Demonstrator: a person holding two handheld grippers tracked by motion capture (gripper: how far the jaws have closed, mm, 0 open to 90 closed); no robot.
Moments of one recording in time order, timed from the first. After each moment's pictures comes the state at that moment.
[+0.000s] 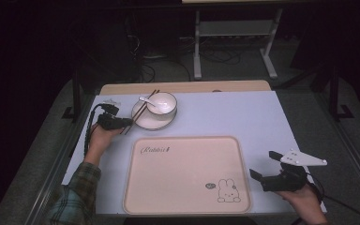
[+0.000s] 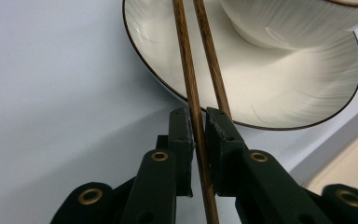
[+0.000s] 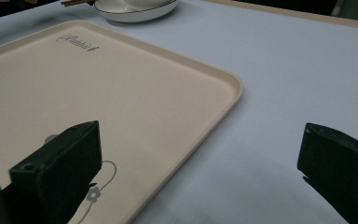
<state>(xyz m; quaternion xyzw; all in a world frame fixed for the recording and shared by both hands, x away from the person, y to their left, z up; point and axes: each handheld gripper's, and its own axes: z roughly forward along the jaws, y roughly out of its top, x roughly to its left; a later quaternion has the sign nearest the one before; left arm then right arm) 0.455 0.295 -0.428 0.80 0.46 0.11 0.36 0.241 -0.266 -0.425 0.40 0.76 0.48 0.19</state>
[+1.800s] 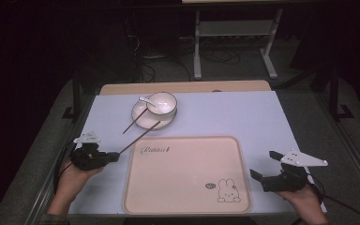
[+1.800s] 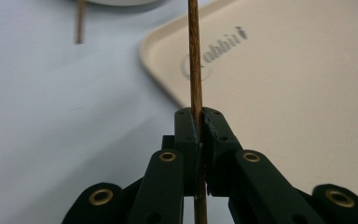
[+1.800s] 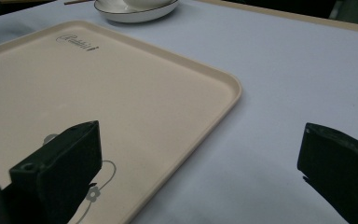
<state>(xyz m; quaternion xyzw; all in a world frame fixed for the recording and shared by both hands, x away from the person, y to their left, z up) 0.302 0.310 -0.397 0.84 0.39 0.07 0.38 0.240 -0.266 -0.424 0.39 0.76 0.48 0.19</state>
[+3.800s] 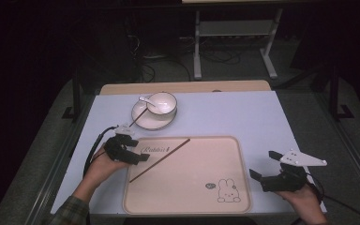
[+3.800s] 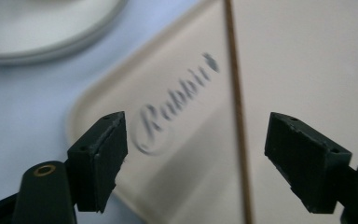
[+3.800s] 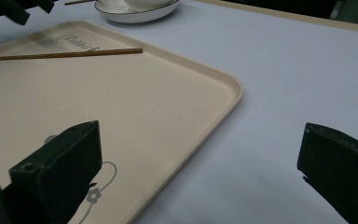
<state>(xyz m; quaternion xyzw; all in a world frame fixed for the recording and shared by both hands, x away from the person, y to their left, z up) 0.353 0.240 -0.401 0.87 0.34 0.07 0.34 0.240 -0.264 -0.424 0.39 0.76 0.48 0.19</state>
